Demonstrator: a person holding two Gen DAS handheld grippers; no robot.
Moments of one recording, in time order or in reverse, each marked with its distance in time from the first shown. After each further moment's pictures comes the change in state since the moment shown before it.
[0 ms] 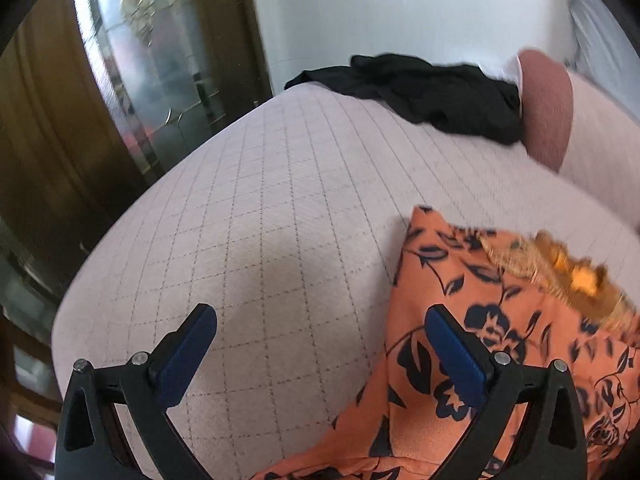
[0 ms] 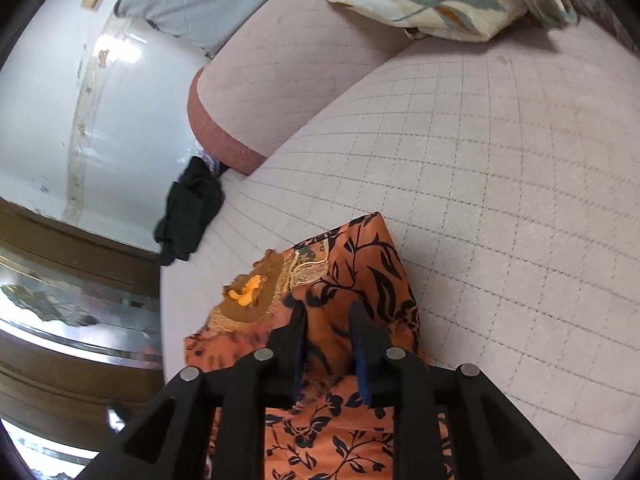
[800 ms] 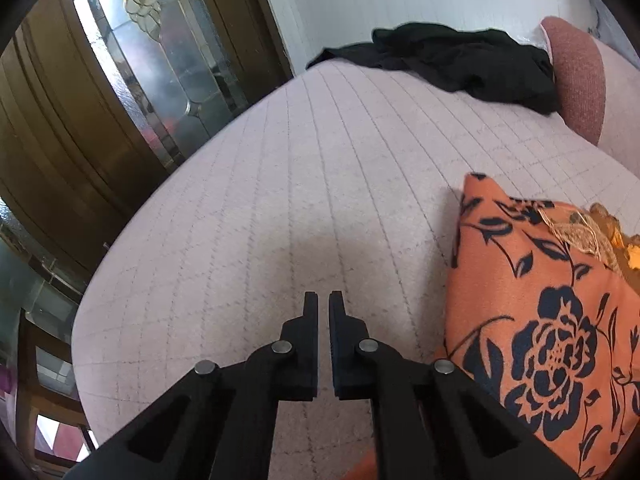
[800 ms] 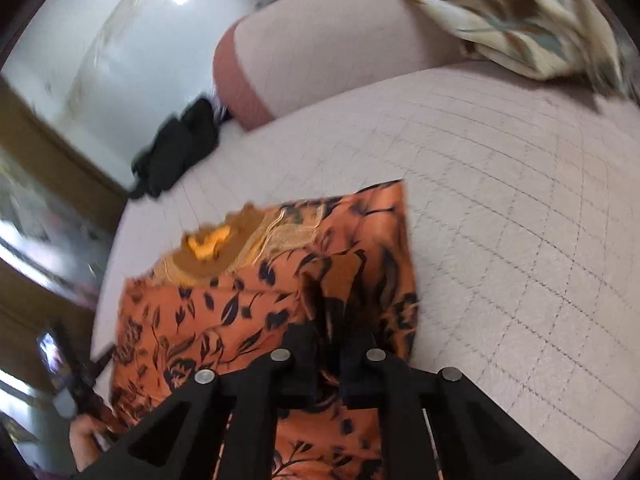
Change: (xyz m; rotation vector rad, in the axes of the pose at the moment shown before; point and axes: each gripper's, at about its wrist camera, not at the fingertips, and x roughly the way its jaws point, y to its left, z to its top) left arm 0.028 0.010 -0.005 0.015 0.030 0.135; right arm 0.042 0.039 -0.032 -0.353 0.015 -0.163
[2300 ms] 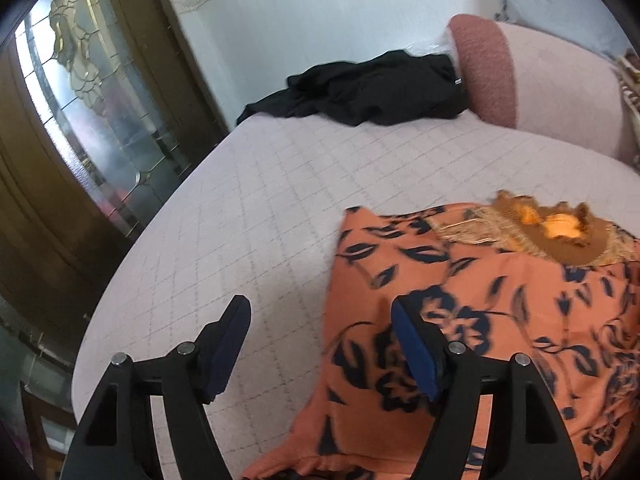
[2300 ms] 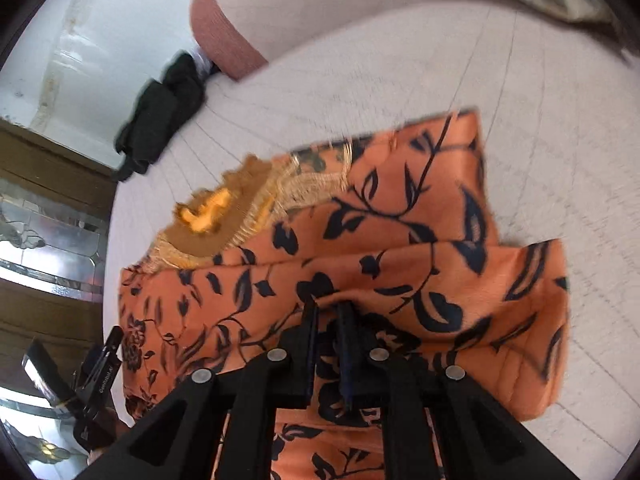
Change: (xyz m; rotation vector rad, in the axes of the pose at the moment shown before) left arm -0.051 -0.049 -0.005 0.209 -0.145 -0.172; right arm 0.052 0.014 0.004 0.107 0.140 0.034
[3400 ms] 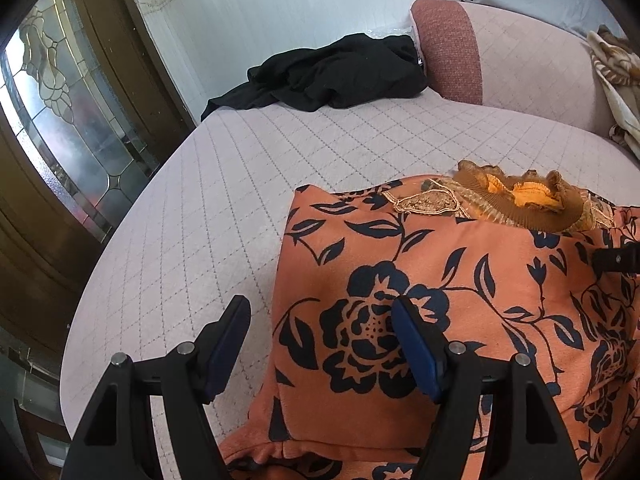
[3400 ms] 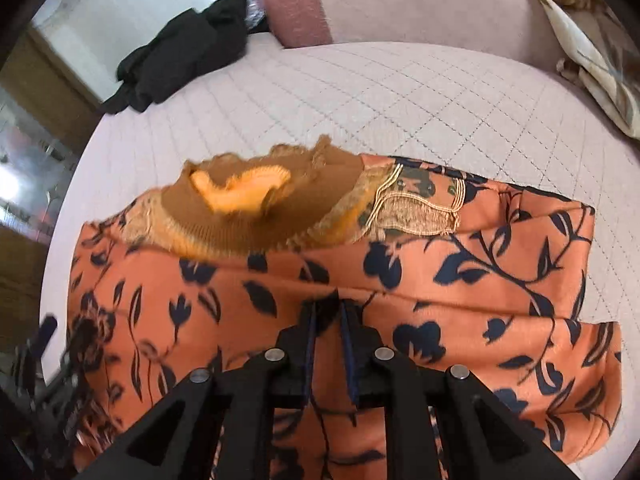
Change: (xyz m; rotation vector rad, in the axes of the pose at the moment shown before) left arm 0.007 -0.018 -0.011 0.060 0.040 -0.072; right arm 0.075 0.101 0.032 -0.239 0.044 -0.218
